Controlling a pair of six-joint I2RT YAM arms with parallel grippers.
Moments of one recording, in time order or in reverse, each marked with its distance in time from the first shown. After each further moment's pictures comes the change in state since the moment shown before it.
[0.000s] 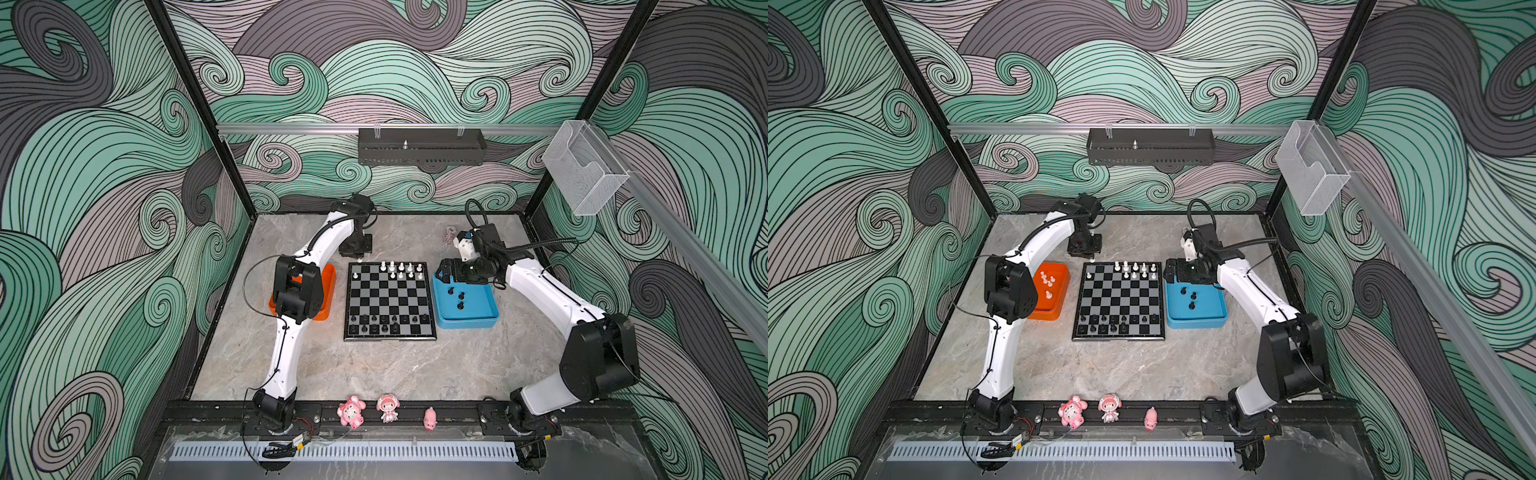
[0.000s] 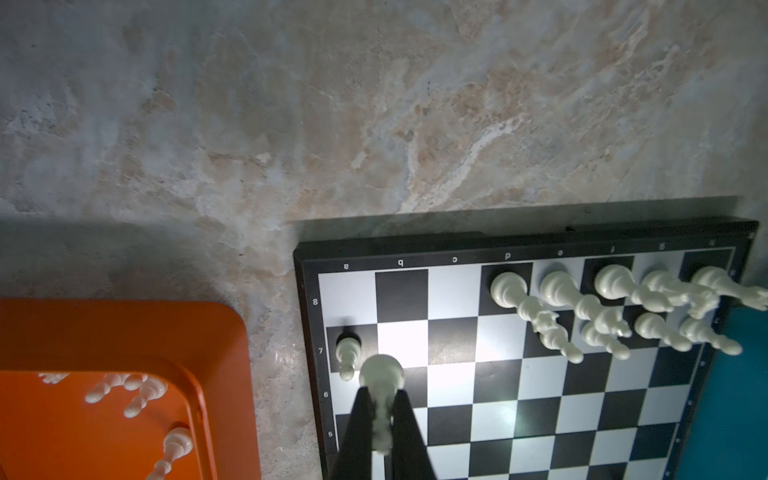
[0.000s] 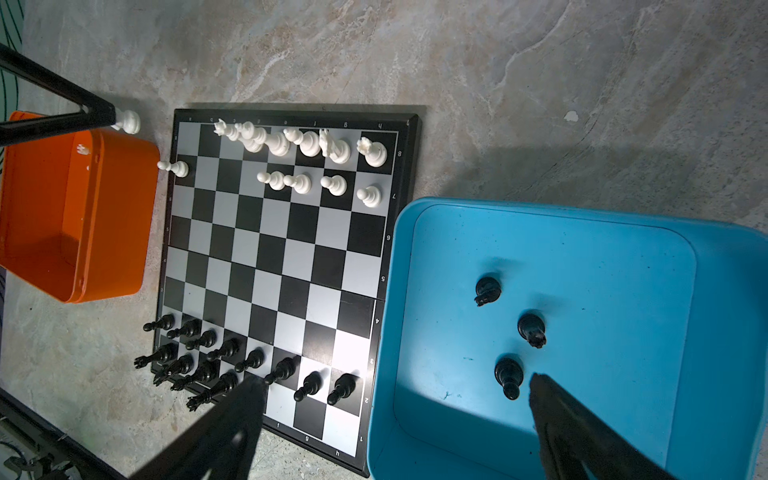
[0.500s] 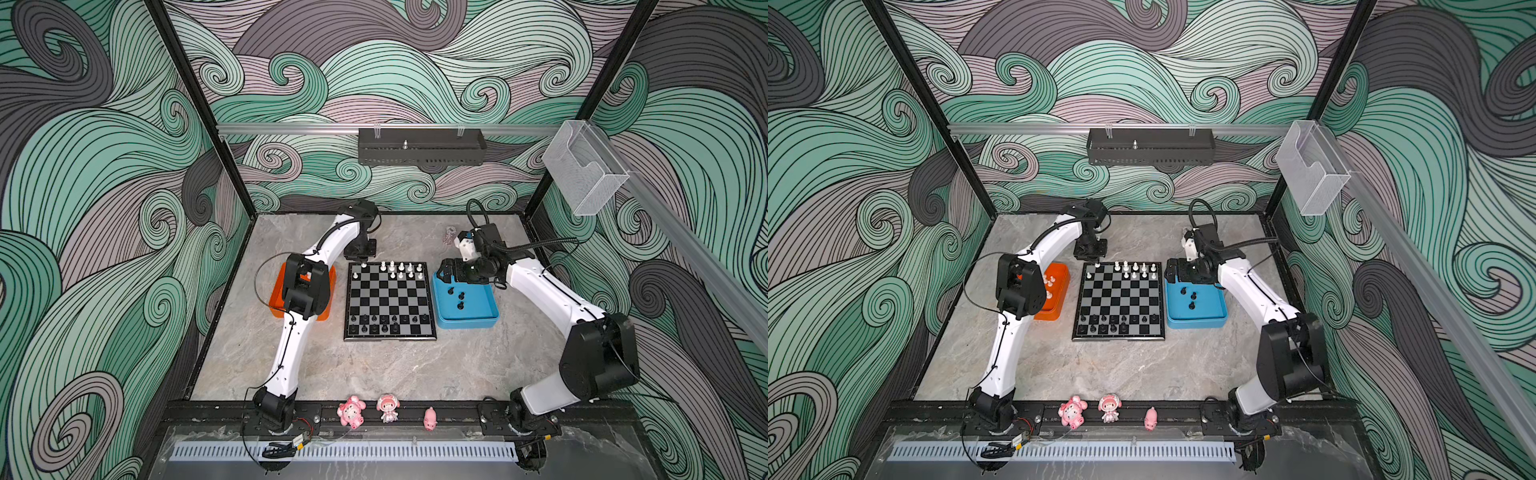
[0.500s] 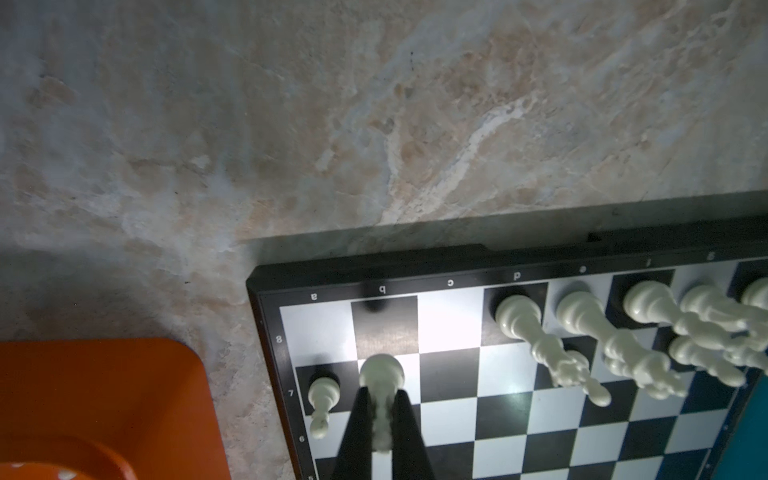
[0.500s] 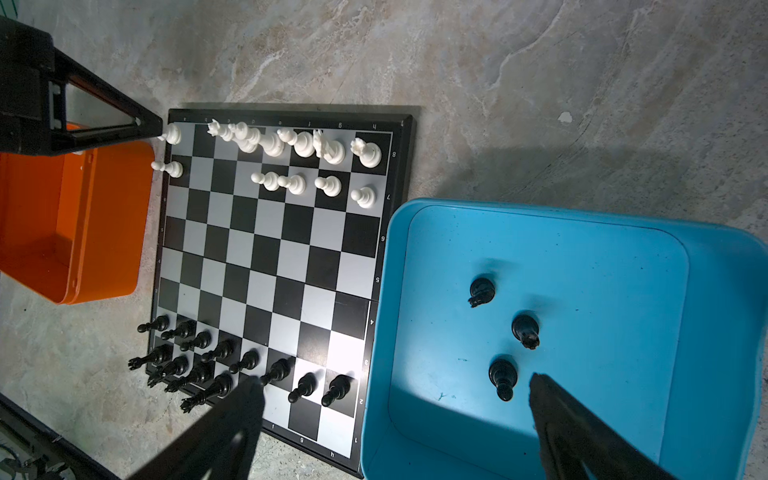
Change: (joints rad) left arm -0.008 0.102 0.071 -0.014 0.031 0.014; right arm -0.011 0.008 0.000 0.000 -0.001 -0.011
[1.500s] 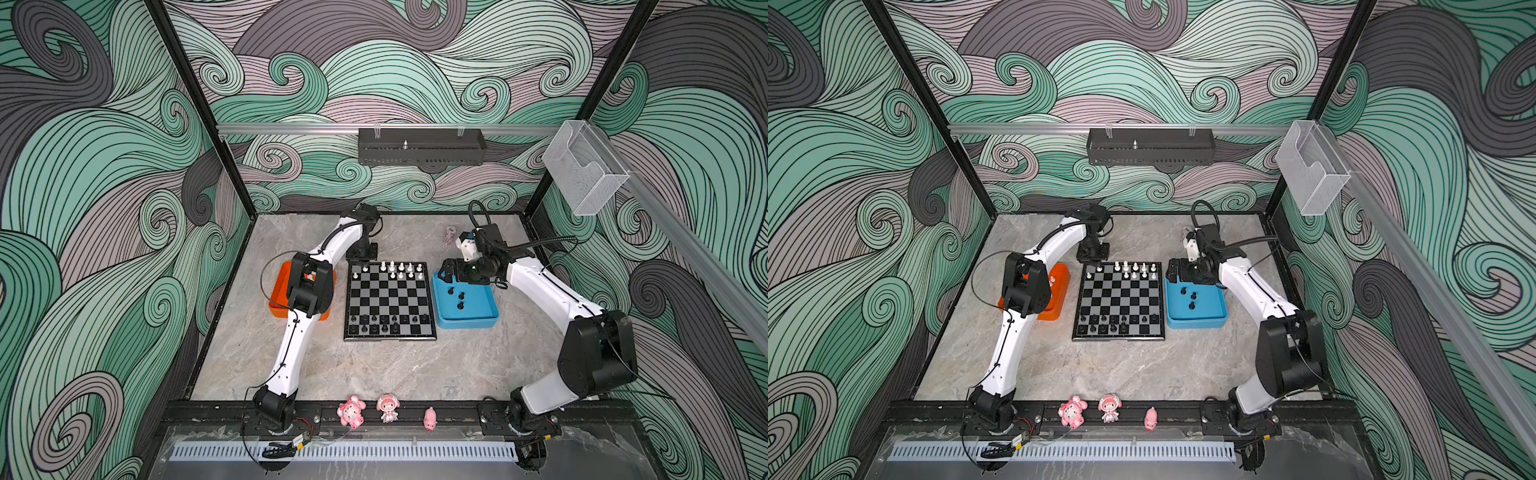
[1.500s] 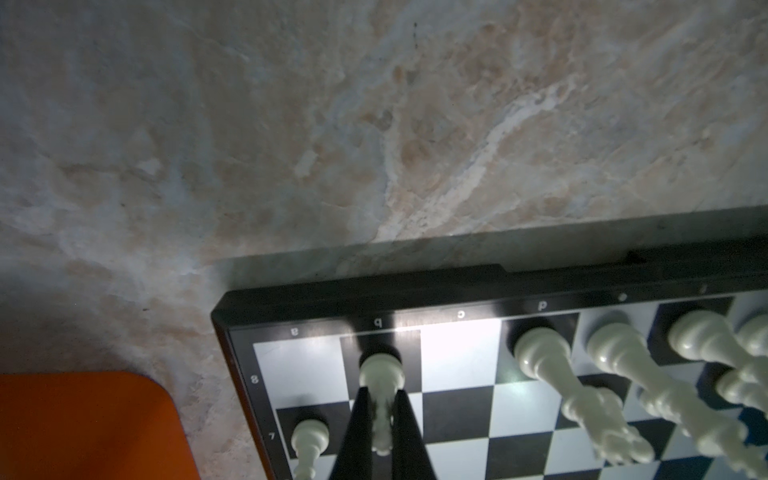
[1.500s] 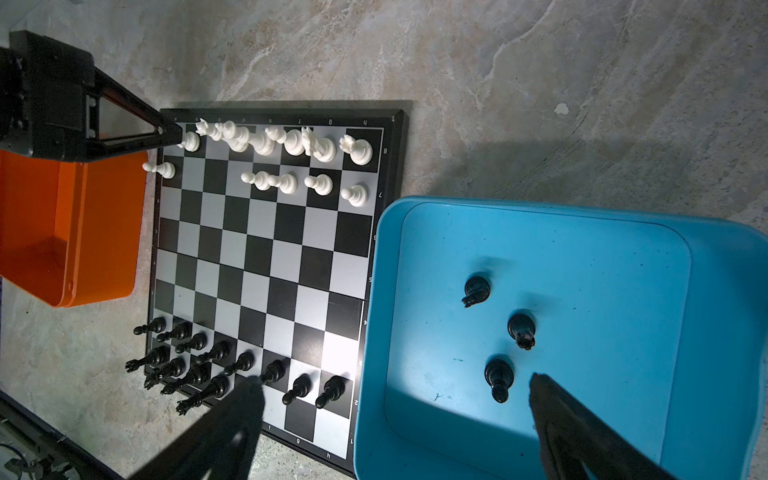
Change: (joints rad) left arm -0.002 0.058 0.023 0.000 0.005 0.000; right arm -0.016 0.013 -0.002 0.000 -0.018 -0.003
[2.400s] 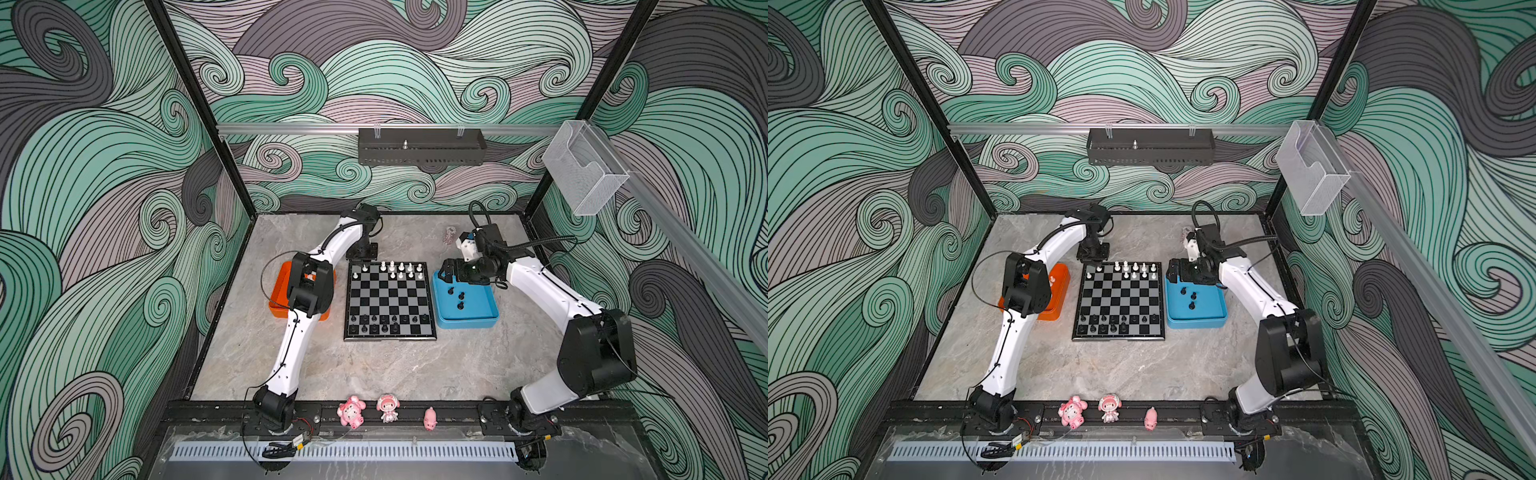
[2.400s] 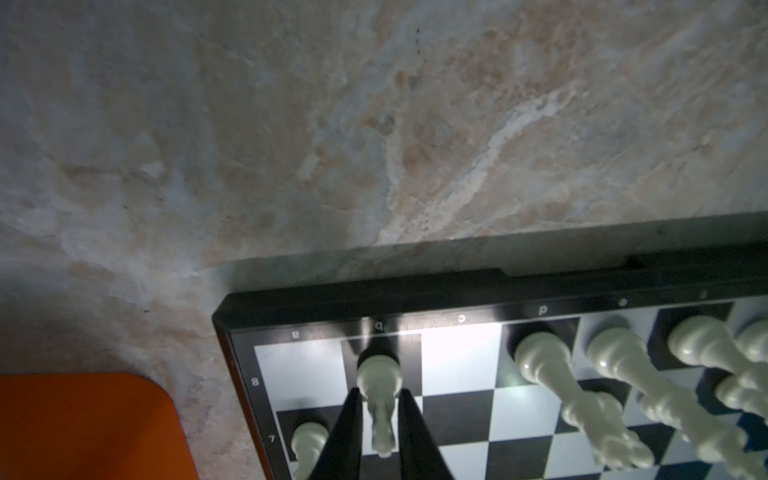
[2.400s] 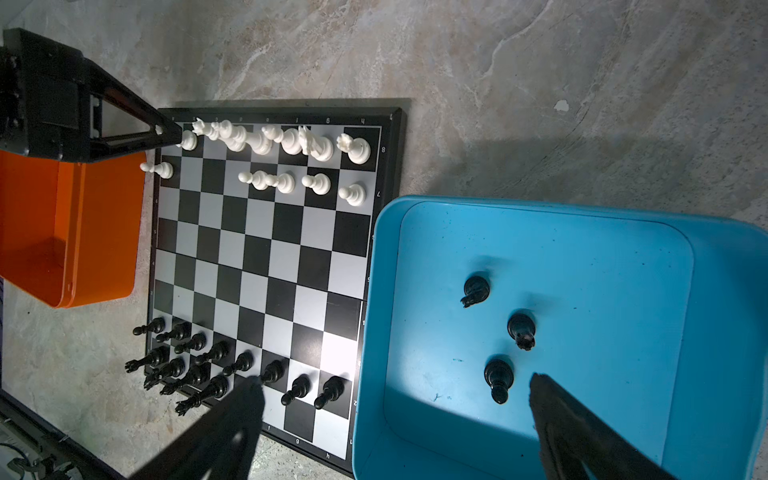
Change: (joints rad) left arm 0.000 0.003 0.003 0.003 -0.003 -0.002; right arm -0.005 0.006 0.000 0.000 -0.005 0.000
